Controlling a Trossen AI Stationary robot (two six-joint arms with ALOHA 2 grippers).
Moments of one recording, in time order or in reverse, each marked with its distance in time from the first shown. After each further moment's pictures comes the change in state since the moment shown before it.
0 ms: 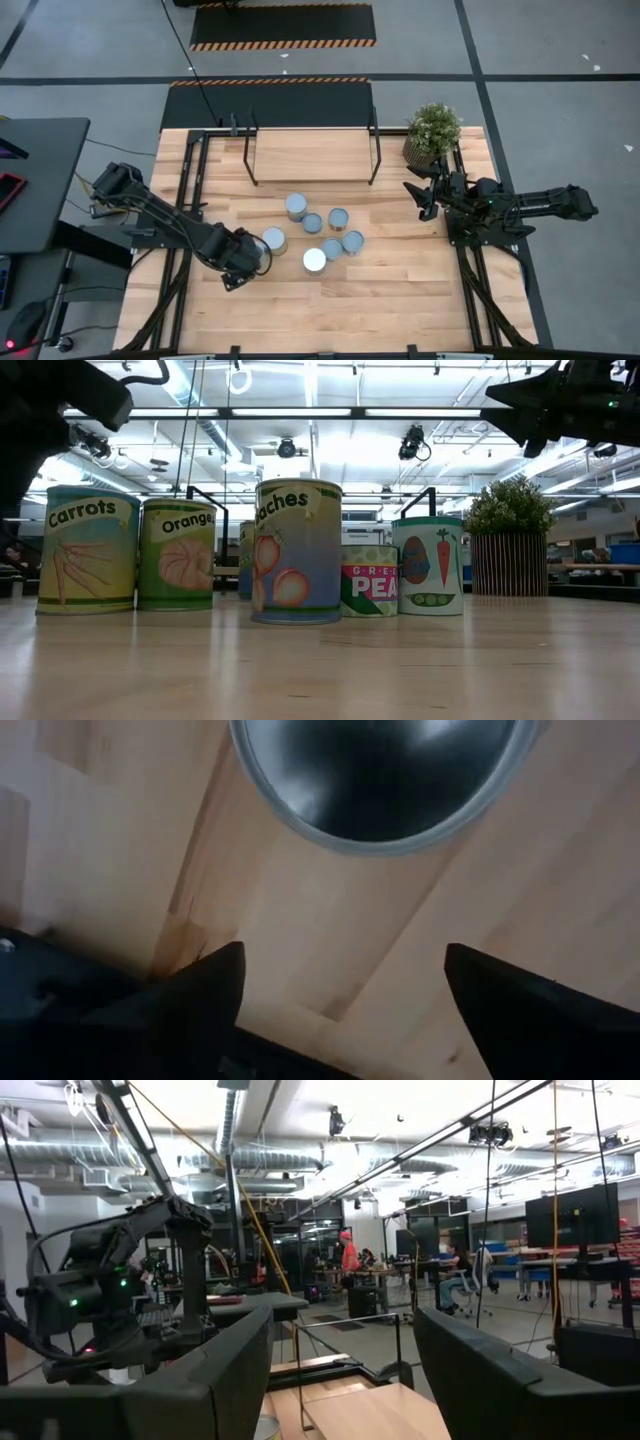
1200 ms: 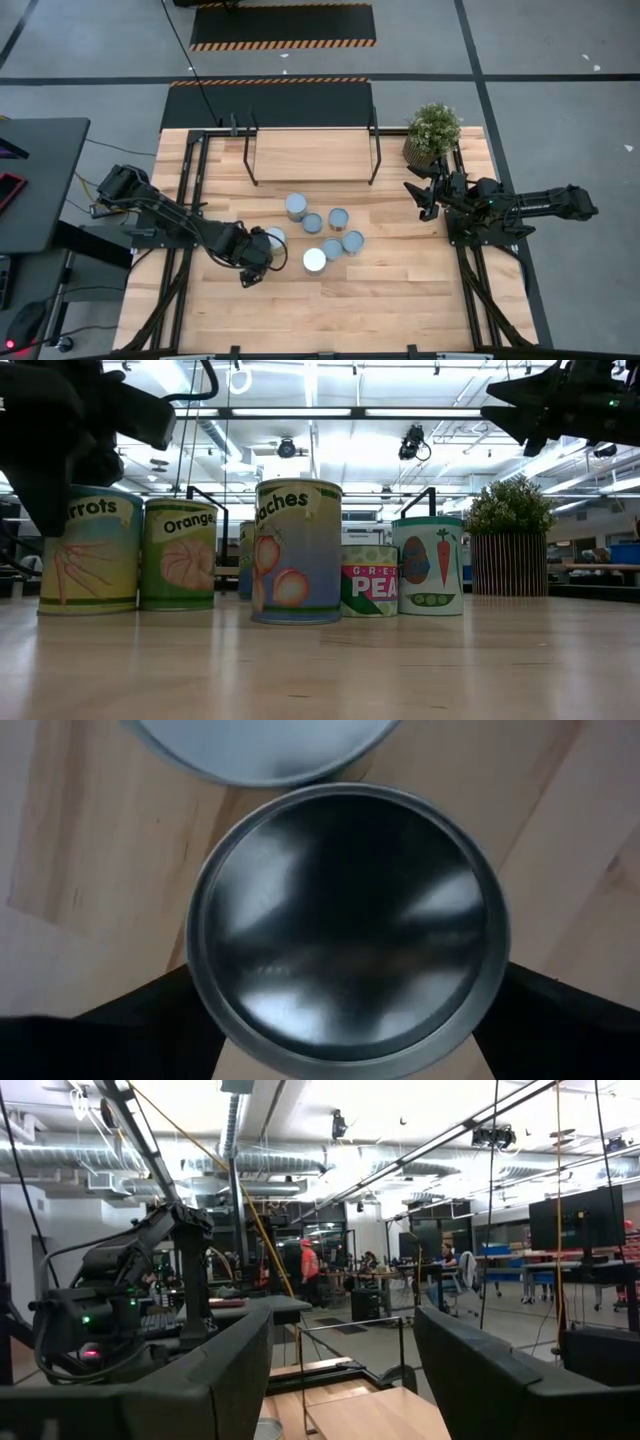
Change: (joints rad) left arm 0.072 0.045 -0.060 0.265 -0.116 0.132; right arm 0.000 0.000 0.000 0.008 -0.010 0.000
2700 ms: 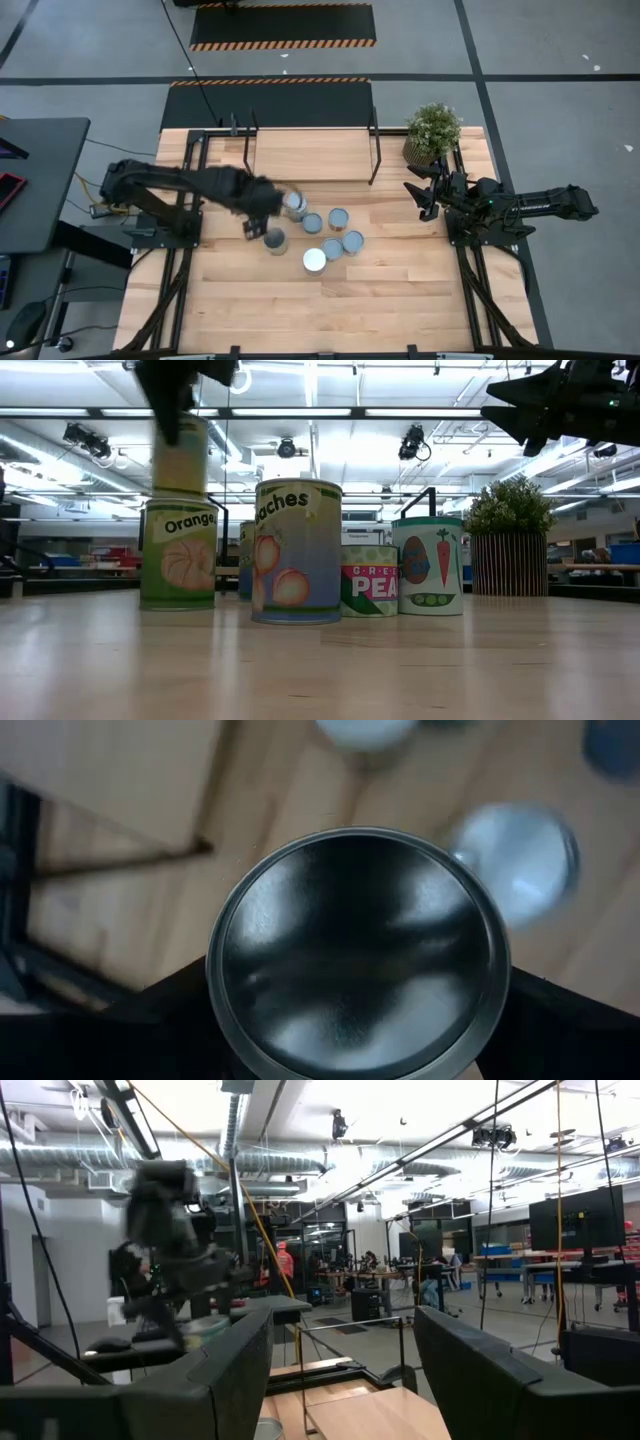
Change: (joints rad) left arm 0.392 -0.009 0.466 -0.474 -0.137 0.434; right arm 0.000 0.000 0.000 0.000 0.000 0.000
